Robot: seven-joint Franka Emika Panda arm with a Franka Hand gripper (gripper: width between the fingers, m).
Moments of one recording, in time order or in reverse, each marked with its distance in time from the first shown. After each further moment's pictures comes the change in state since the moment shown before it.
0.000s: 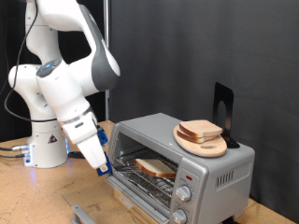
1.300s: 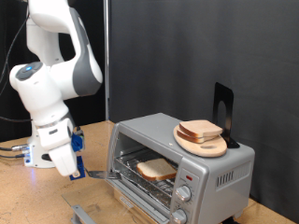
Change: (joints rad) arm -0.102 -0.018 -0.082 -0.006 -0.140 -0.140 0.070
